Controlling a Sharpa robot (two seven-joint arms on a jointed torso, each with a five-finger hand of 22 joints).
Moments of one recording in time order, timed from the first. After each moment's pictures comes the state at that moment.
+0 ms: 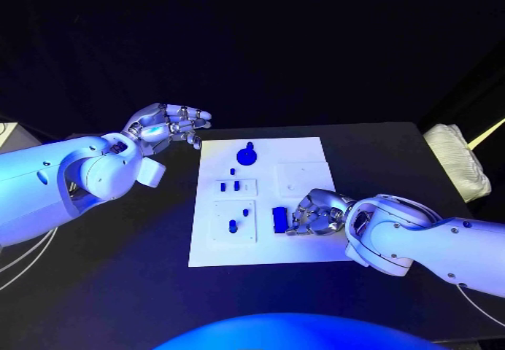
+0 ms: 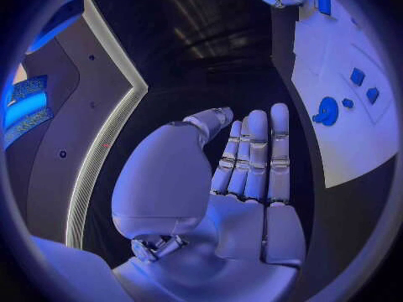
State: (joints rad) left arm 1.28 -0.96 -0.08 1.49 -0.14 -0.07 0.32; left_hand 1.37 -0.16 0.52 0.04 0.29 0.90 0.19 0.14 0.38 0.87 0.14 0.51 0.20 1.00 0.06 1.13 0.50 0.17 0.92 0.16 0.84 0.79; right arm 1.15 -0.93 -0.21 1.82 -1.17 -0.32 -0.39; right_hand 1.40 -0.03 -0.05 0.29 0.15 1.07 0.03 0.46 0.60 1.47 -0.04 1.56 1.31 1.46 -0.09 1.57 1.31 0.01 1.46 0.01 1.54 1.31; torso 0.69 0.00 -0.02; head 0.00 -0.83
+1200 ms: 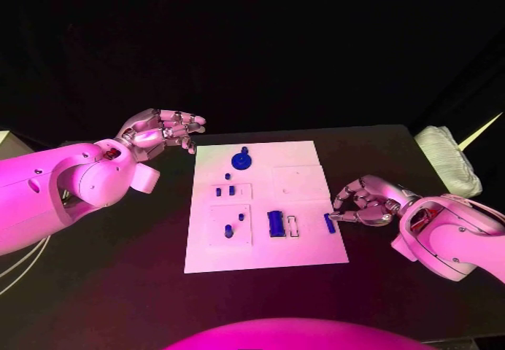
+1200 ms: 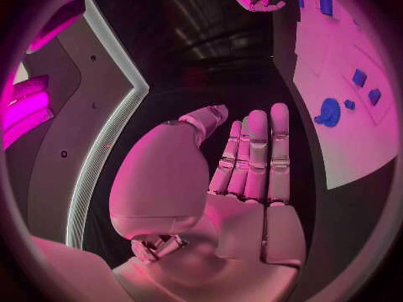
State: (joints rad) left arm 1.28 -0.96 -0.08 1.50 -0.14 -0.07 0.33; left_hand 1.35 -0.18 0.50 0.07 0.29 0.90 0.19 0.14 0.38 0.87 0.14 0.52 0.19 1.00 0.06 1.13 0.50 0.17 0.92 0.15 0.84 0.79; right arm 1.17 -1.21 -0.21 1.87 -1.23 -0.46 -0.24; right_hand 1.35 -0.13 0.01 0.29 0.11 0.98 0.09 0.34 0.54 1.47 0.01 1.52 1.31 1.46 -0.06 1.57 1.31 0.01 1.46 0.04 1.50 1.31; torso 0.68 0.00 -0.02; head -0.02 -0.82
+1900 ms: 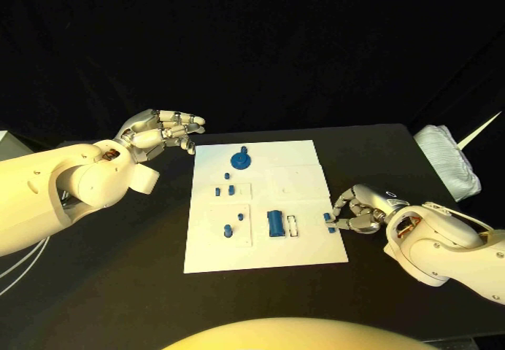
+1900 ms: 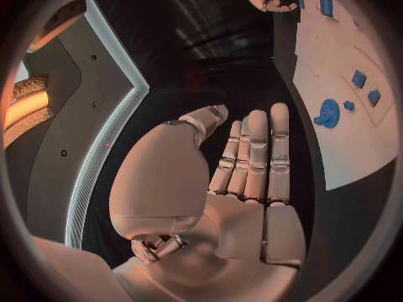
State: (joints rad) left arm 1.28 -0.96 -0.08 1.49 -0.13 -0.06 0.33; left_hand 1.35 -0.18 0.49 0.07 0.29 0.90 0.19 0.14 0.38 0.87 0.14 0.51 0.19 1.00 0.06 1.13 0.50 0.17 0.92 0.15 0.84 0.79; right arm 1.11 -1.14 -0.21 1.82 -1.44 -0.49 -0.41; right_hand 1.27 -0.16 0.05 0.29 0.10 1.02 0.08 0.33 0.55 1.47 0.01 1.51 1.31 1.46 -0.06 1.57 1.31 0.01 1.47 0.05 1.50 1.31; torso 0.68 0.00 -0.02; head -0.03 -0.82
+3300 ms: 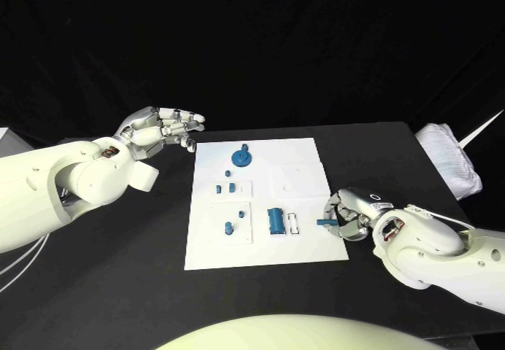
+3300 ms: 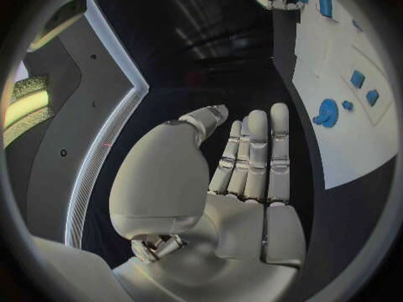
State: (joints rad) left arm 1.28 -0.97 -0.08 1.50 -0.13 -0.06 0.32; left_hand 1.35 -0.18 0.49 0.07 0.29 0.90 0.19 0.14 0.38 0.87 0.14 0.51 0.19 1.00 0.06 1.13 0.50 0.17 0.92 0.15 0.84 0.79; right arm 1.09 -1.08 -0.21 1.83 -1.57 -0.46 -0.46; right_hand 1.33 -0.25 0.50 0.16 0.39 1.06 0.06 0.32 0.57 1.47 -0.01 1.52 1.31 1.47 -0.07 1.57 1.31 0.01 1.47 0.04 1.52 1.31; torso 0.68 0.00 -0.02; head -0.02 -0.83
